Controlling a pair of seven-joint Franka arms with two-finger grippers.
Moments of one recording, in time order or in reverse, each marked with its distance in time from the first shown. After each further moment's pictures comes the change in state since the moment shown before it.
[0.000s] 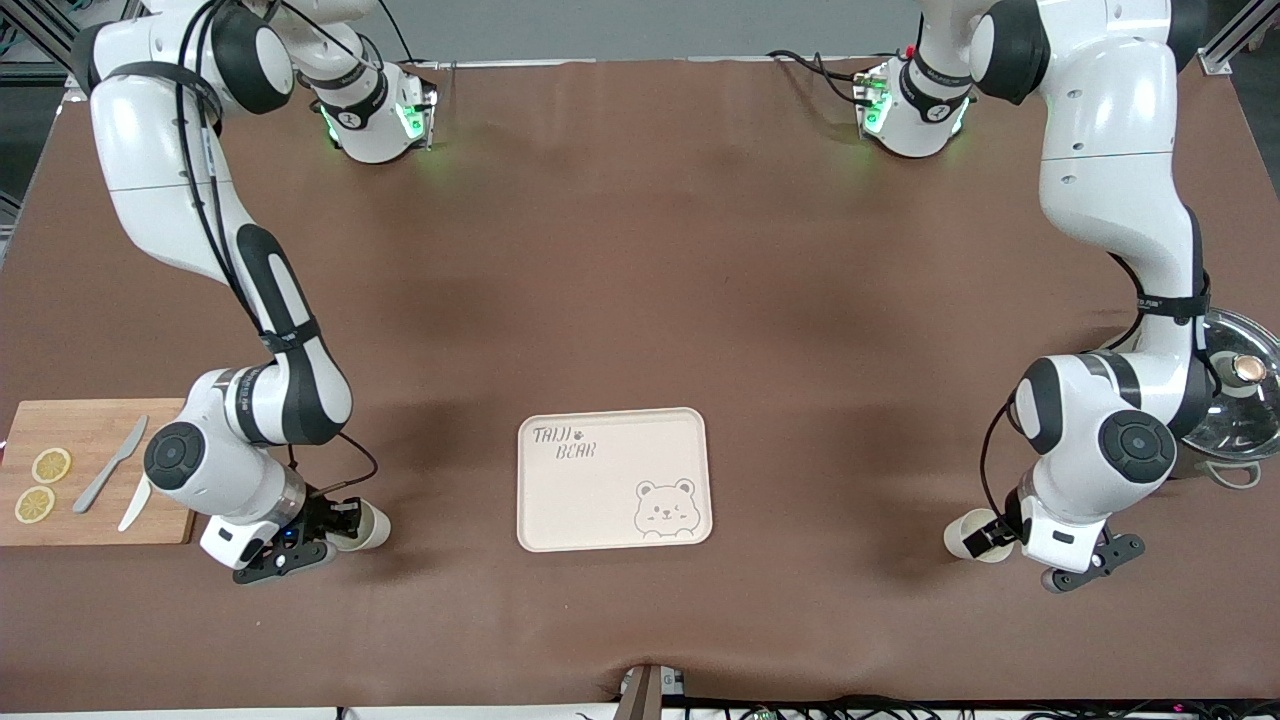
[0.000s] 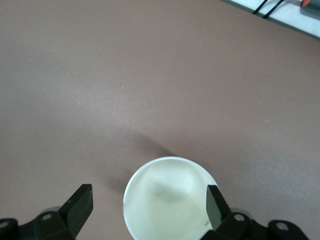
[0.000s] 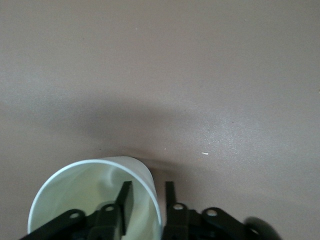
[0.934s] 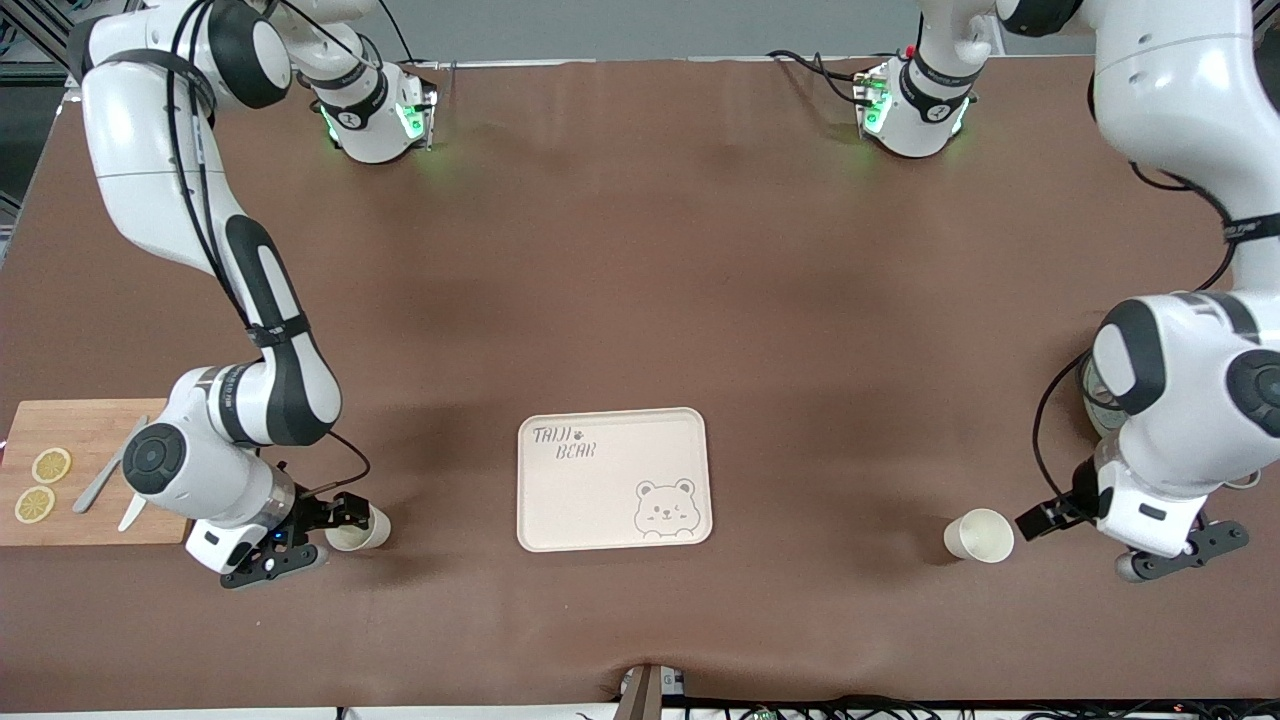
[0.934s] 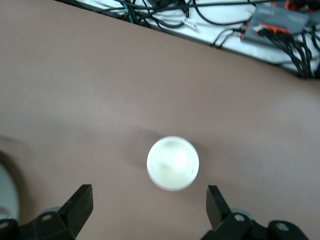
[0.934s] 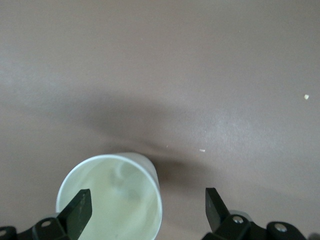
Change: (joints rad) left arm 0.012 -0.235 0.000 0.010 0.000 -0.255 0.172; right arm 0.000 -0.034 0.000 0.057 0.002 -0.133 0.000
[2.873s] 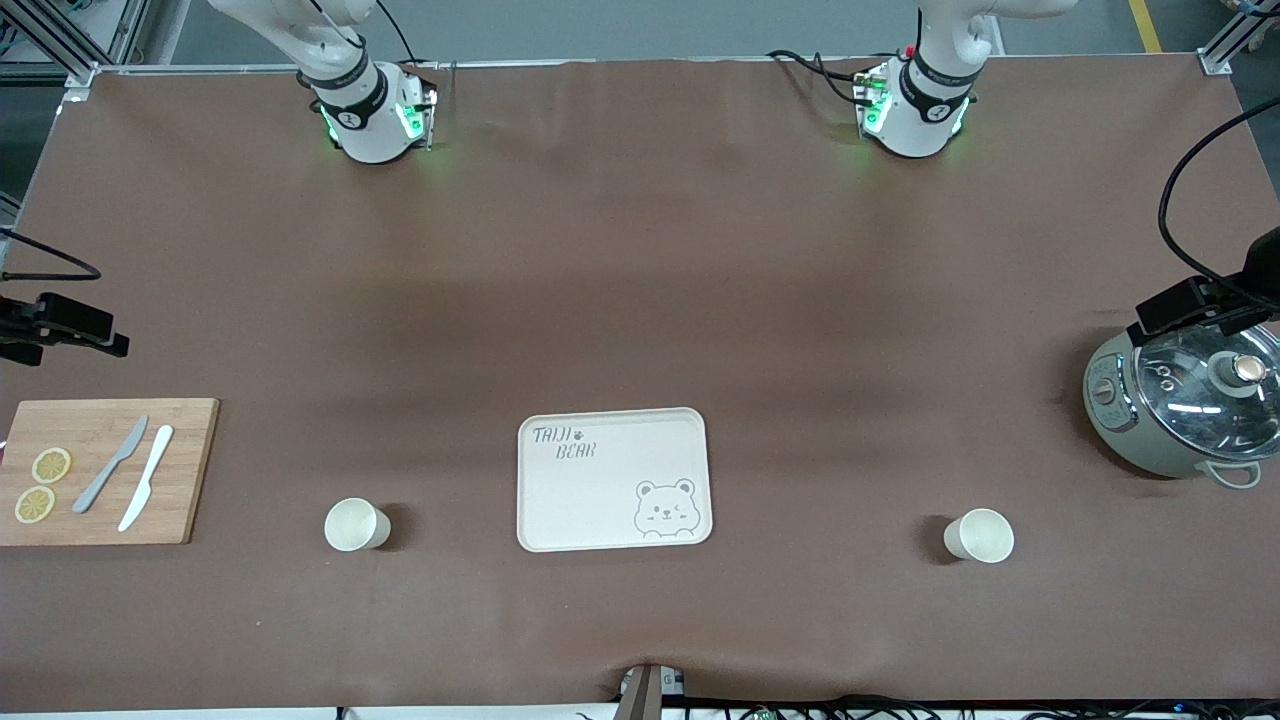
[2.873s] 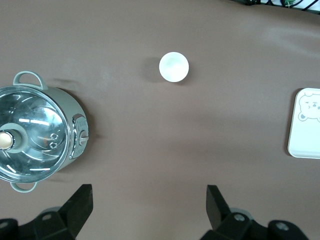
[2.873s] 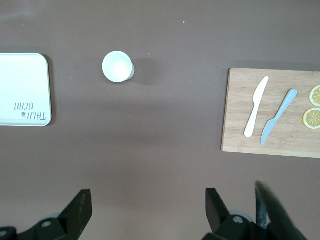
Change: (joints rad) left arm 0.013 -0.391 0.001 0.034 0.000 -0.548 0.174; right arm -0.152 -0.550 -0.013 0.071 -0.006 -0.770 0.106
